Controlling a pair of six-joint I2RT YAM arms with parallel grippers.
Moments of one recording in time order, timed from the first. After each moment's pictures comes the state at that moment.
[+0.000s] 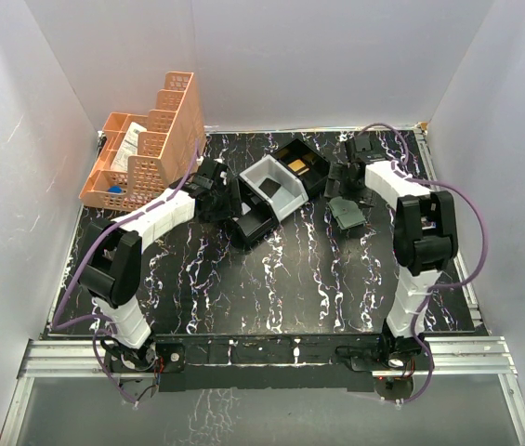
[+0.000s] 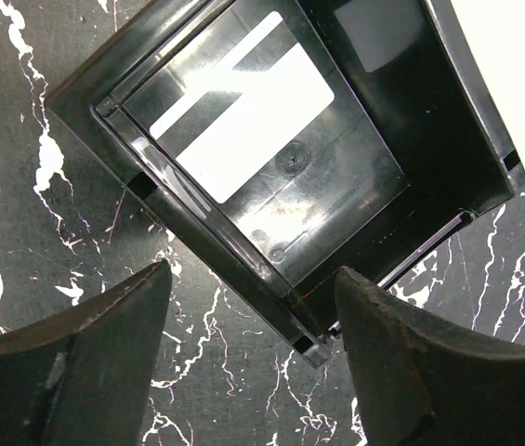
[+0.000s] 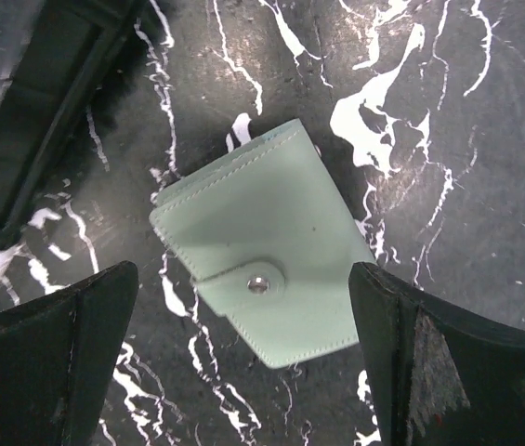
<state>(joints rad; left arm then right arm) -0.48 1.74 1.24 -0.48 -0.07 -0.54 0.13 1.93 1.45 -0.62 0.07 0.35</state>
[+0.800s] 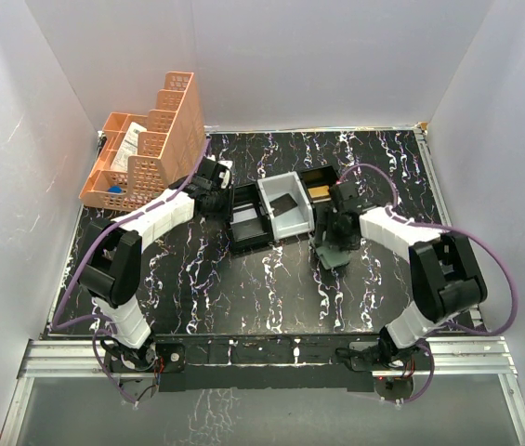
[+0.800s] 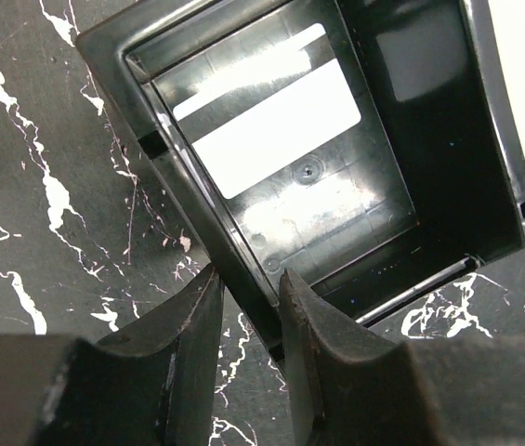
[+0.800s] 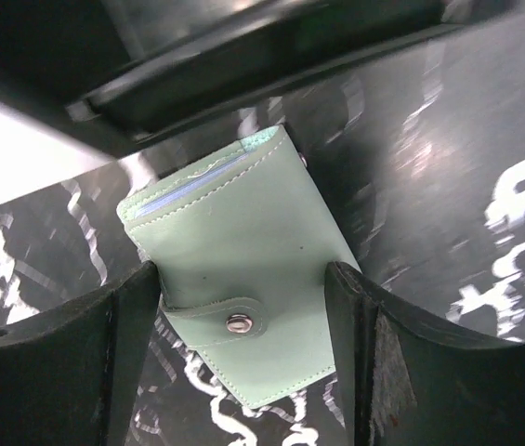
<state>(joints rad) -0.48 1.75 1.23 -0.47 0.00 -0.31 0.29 1.61 0.96 -0.49 0.02 0.44</state>
